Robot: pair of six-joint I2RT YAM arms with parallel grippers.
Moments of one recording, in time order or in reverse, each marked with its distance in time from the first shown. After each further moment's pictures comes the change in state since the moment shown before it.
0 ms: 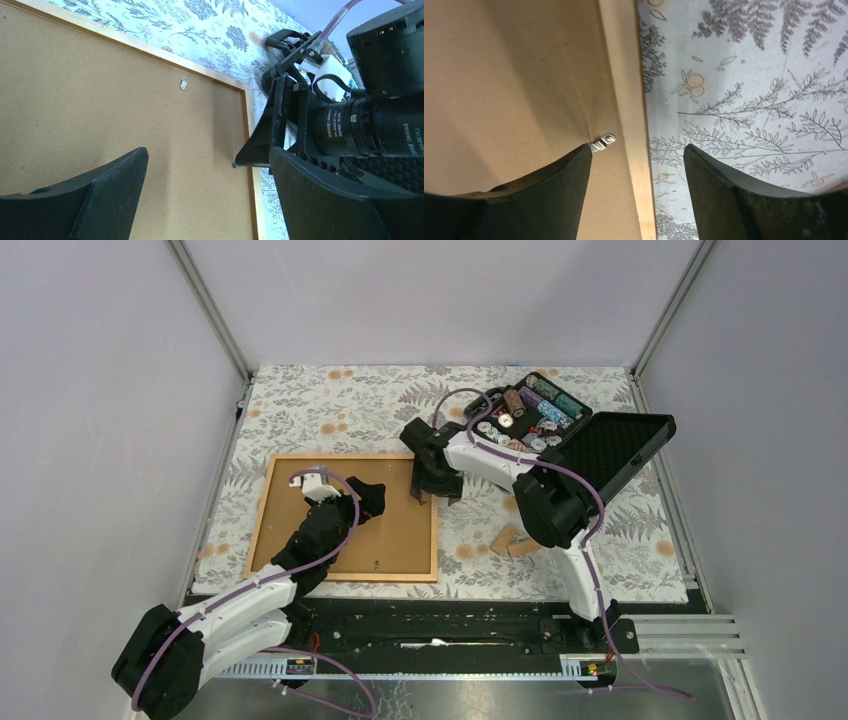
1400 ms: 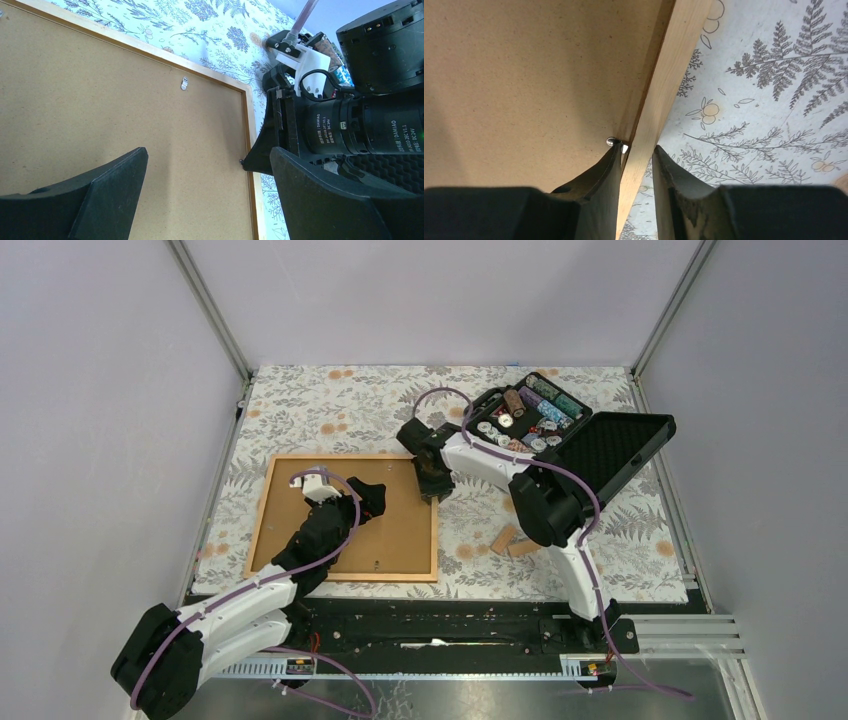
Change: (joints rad) left arm -0.014 0.000 0.000 0.000 -0.023 0.000; right arm 0.002 0.038 0.035 0.039 -0.035 -0.323
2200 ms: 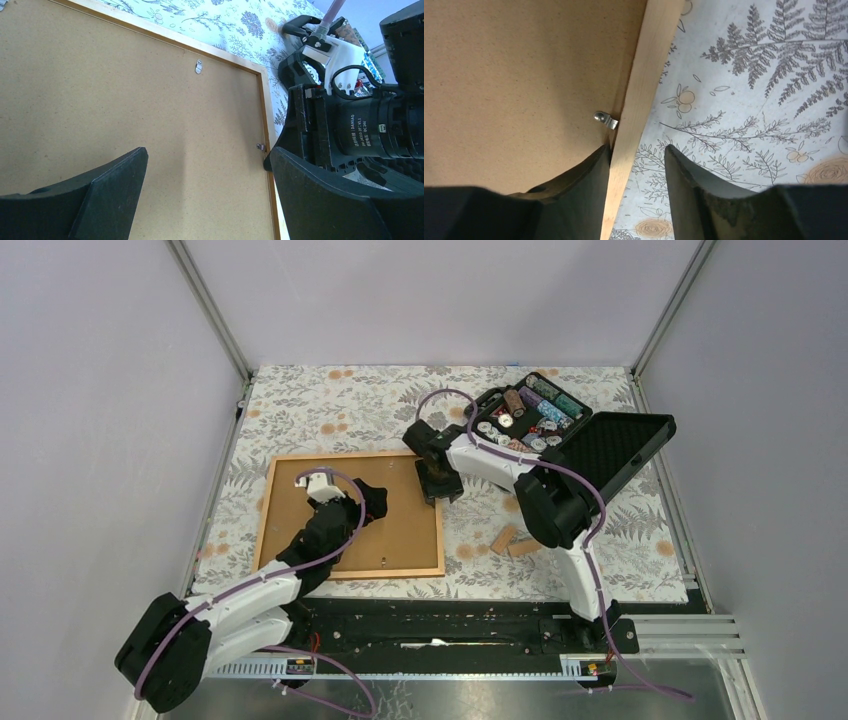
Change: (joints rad) left arm 0.000 0.063 0.003 -0.004 0.000 0.000; right arm -0.007 -0.041 -0.065 -0.013 0.022 -0.068
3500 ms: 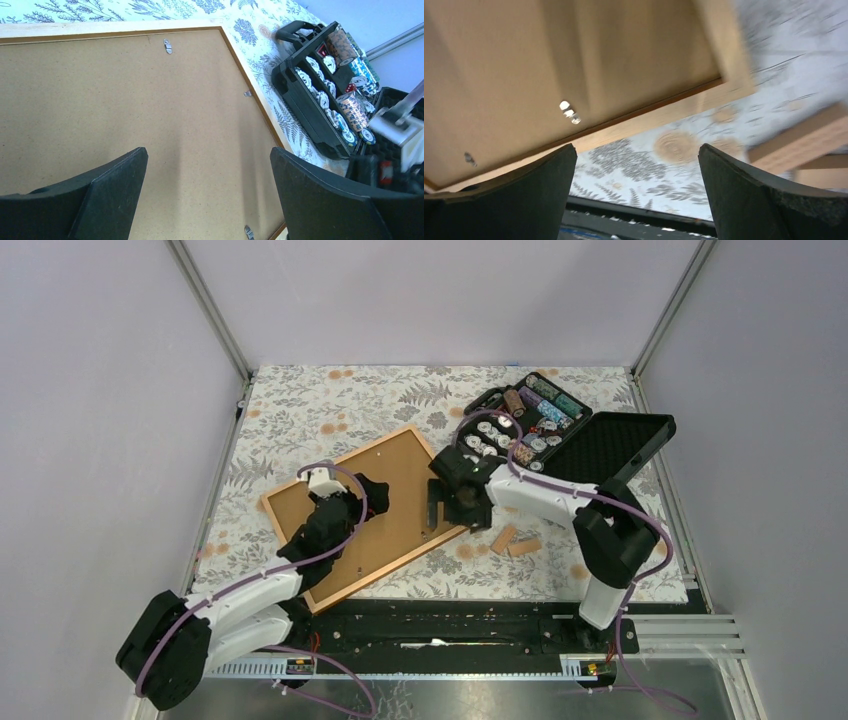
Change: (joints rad) left arm 0.000 0.032 0.053 -0.015 0.001 0.018; right arm 0.016 -0.432 -0.467 0.154 -0.069 0.296
